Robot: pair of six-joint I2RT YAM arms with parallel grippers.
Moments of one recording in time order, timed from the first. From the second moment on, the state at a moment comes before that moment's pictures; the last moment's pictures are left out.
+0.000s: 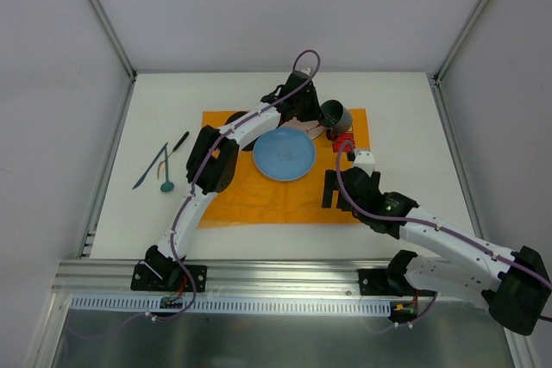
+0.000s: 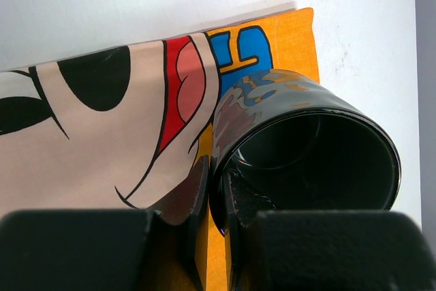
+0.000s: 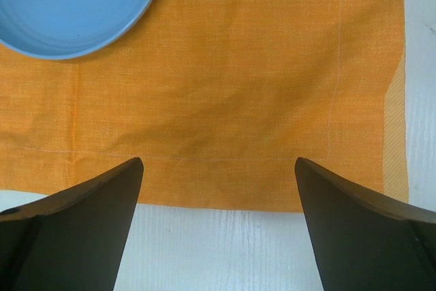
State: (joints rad) left arm -0.64 2.47 2.15 -0.29 0.15 -0.67; right arm 0.86 0.96 0.62 -0.51 0.49 0.66
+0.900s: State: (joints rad) left arm -0.64 2.50 2.15 -0.28 0.19 -0.67; right arm 0.86 0.97 0.62 -0.51 0.50 0.66
